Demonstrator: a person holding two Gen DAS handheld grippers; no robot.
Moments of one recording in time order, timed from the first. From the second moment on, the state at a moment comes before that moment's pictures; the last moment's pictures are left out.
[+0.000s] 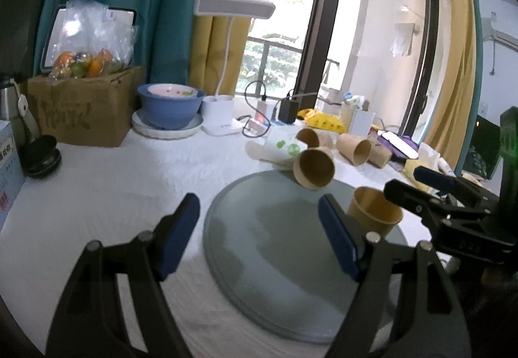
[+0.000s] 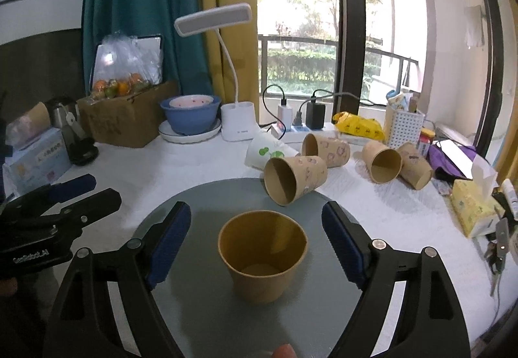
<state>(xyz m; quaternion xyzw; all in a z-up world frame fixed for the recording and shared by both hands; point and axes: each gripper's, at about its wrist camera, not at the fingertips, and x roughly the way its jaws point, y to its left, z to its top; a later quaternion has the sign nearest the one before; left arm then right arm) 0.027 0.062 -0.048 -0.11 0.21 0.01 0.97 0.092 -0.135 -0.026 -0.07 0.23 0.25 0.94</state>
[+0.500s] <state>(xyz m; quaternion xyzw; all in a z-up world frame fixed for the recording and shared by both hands) 0.000 0.045 -0.009 -0.09 0.18 -0.02 0.98 0.052 -0.172 0.011 -0.05 0.21 0.23 0.95</state>
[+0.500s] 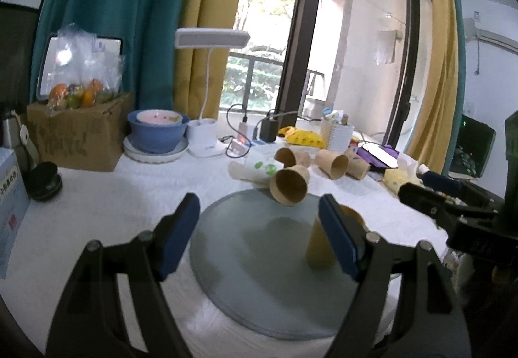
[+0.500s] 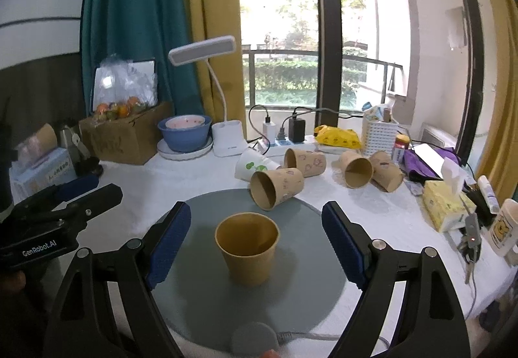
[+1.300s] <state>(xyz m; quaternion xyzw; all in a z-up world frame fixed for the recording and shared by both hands) -0.028 0.025 0.033 -0.05 0.11 0.00 0.99 0.029 -0.197 0.037 -0.04 0.18 0.22 0.96</state>
